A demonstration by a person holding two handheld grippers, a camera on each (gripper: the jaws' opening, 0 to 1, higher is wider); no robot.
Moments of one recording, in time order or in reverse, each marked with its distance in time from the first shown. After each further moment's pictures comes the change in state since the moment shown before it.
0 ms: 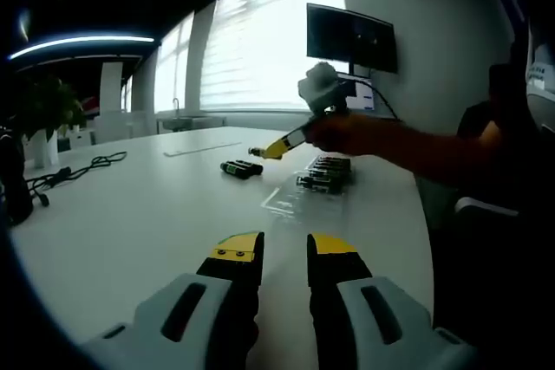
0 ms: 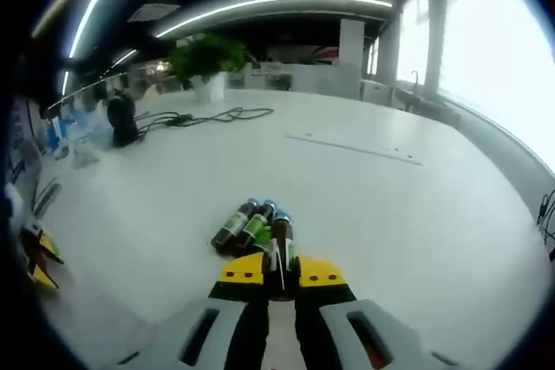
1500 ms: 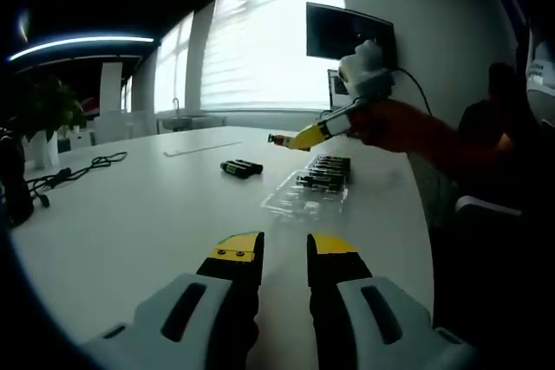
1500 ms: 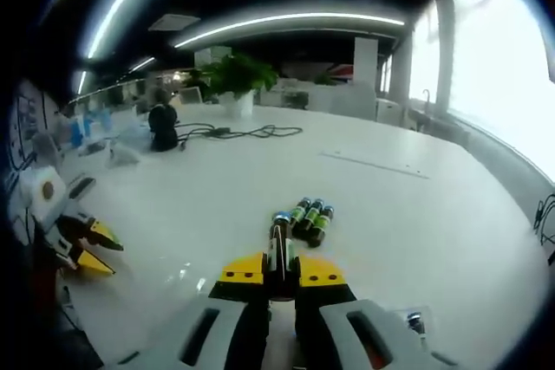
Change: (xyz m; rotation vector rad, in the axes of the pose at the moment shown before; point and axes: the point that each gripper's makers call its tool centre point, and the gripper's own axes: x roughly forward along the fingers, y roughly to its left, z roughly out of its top) left arm -0.001 -0.001 0.000 0.005 0.004 0.002; right arm -0.067 0.053 -0.003 -0.038 -0.077 0.057
